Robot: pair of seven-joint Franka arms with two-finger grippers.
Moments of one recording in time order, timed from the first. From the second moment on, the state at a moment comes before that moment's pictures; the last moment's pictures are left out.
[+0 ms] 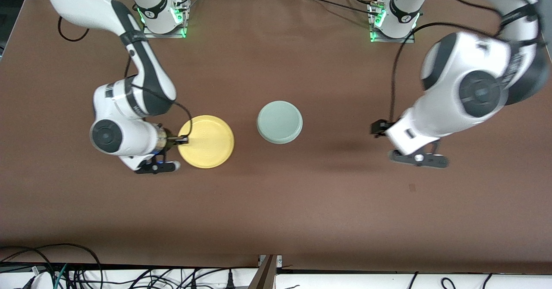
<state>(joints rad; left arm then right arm) -0.23 0.43 -0.02 -1.23 -0.02 1.56 -0.11 0.21 0.59 0.15 -1.50 0.11 1.87 0.28</state>
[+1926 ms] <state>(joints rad) -0.04 -0.04 -0.06 -1.70 0.06 1.68 0.01 0.24 0.54 0.49 -2.02 0.18 2.64 0.67</state>
